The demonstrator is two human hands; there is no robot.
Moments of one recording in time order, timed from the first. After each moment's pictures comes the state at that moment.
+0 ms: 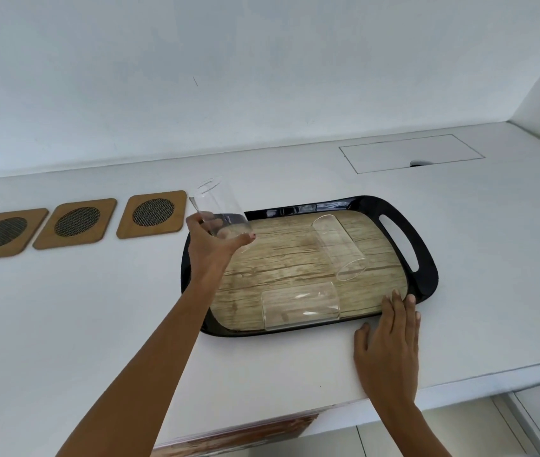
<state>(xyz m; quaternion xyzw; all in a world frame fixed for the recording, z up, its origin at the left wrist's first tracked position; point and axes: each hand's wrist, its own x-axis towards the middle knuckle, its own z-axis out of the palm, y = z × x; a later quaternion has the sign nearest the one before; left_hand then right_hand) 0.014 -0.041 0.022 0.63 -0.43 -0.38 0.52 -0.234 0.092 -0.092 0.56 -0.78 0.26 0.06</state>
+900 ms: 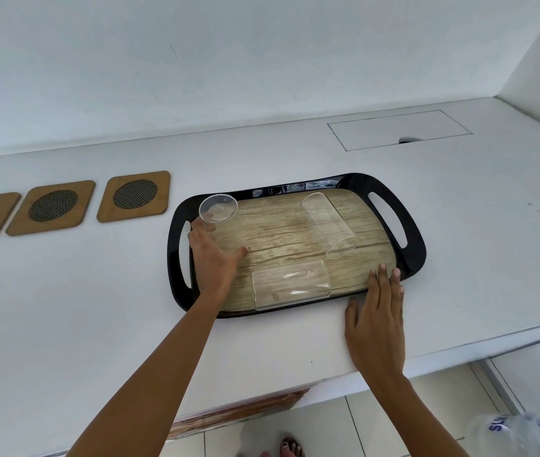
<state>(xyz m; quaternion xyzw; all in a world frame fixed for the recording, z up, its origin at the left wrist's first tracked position) -0.002 -0.028 -0.046 0.67 -0.52 -0.24 0.47 -0.233 0.093 -0.087 0.57 -0.78 0.26 0.02</state>
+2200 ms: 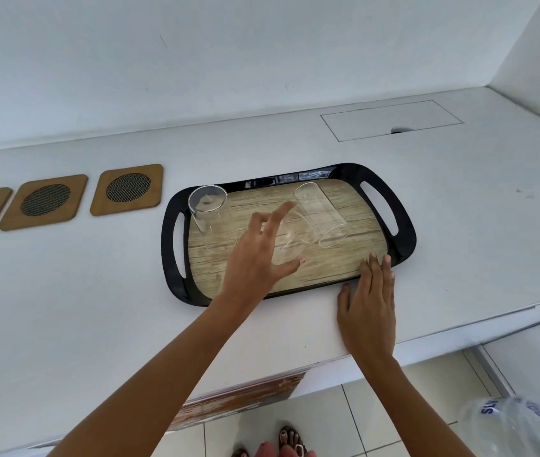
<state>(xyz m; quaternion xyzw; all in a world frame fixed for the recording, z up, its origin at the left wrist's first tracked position) -0.052 0.020 0.000 0.51 -0.79 -0.16 0.31 -0.231 0.095 -0.087 0.57 -0.77 0.29 0.03</state>
